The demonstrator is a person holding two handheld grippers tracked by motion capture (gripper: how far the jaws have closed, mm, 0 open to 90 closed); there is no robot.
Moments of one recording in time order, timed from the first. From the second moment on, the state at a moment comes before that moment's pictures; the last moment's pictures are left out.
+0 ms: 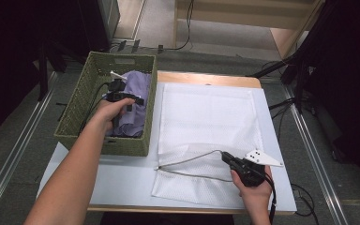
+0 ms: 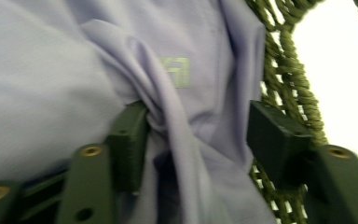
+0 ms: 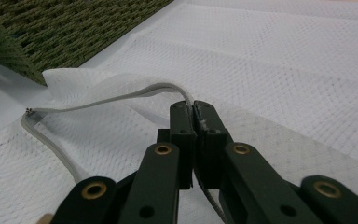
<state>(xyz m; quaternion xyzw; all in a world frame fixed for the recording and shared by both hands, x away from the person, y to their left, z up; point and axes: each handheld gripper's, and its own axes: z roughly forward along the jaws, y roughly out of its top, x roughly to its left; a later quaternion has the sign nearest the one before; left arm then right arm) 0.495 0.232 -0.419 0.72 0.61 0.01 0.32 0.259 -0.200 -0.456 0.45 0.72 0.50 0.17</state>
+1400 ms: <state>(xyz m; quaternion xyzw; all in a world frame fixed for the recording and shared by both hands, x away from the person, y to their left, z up) 0.492 0.256 -0.425 0.75 0.64 0.07 0.18 0.259 -0.199 -0.457 0.45 0.72 0.50 0.17</state>
